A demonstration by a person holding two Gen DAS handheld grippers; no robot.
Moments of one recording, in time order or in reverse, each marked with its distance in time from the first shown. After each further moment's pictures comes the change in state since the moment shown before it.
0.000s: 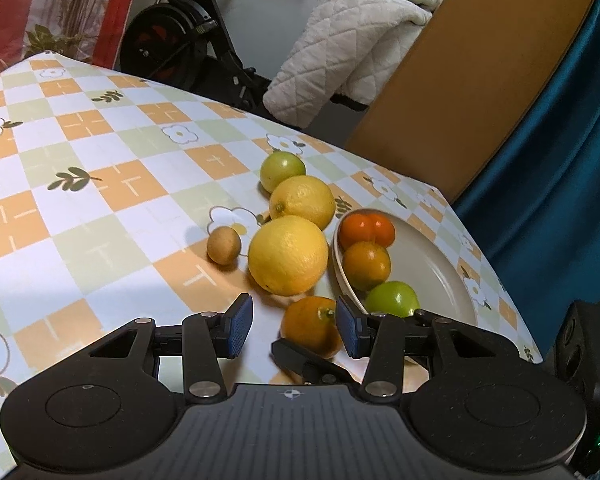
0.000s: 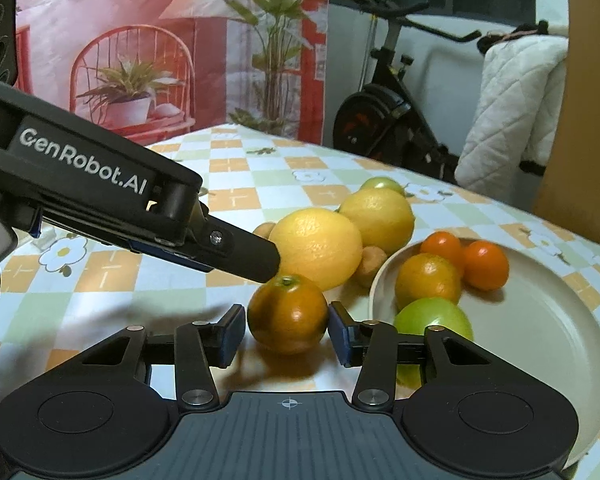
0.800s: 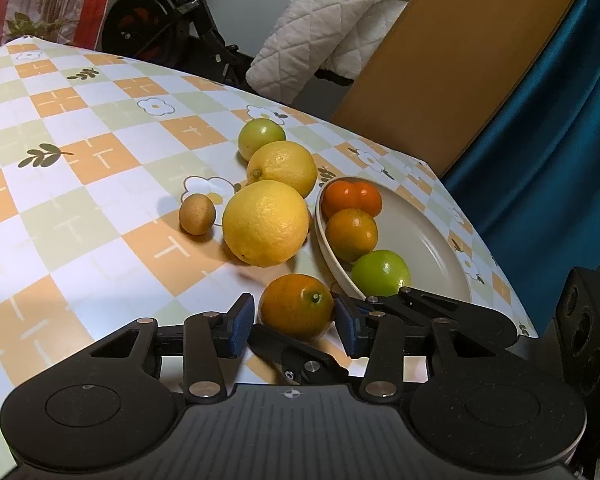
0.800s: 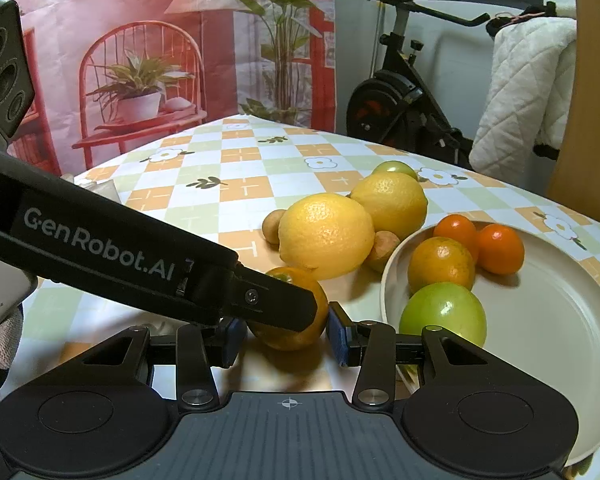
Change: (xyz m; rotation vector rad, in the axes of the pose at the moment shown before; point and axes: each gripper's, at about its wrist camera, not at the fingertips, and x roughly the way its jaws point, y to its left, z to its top) left arm 0.015 -0.006 -0.009 0.024 0.057 -0.038; right arm 0.000 -0.002 -0.001 0.031 0.020 0.047
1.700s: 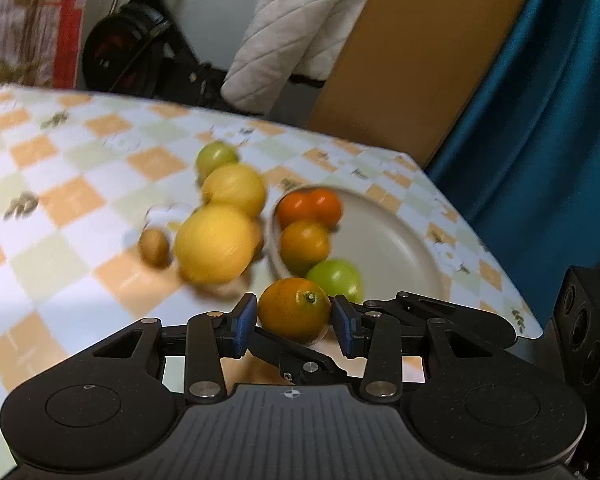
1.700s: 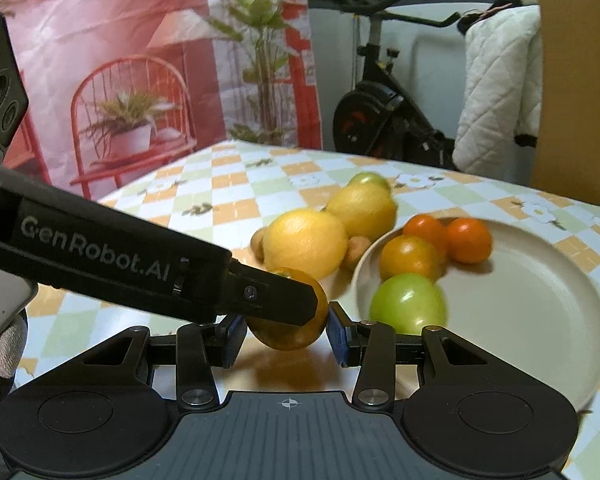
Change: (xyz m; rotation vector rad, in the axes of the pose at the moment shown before) left arm -0.013 -0.050 0.013 0.124 -0.013 0.026; right arm -0.038 -0.016 -0.003 0.108 -0.085 -0.013
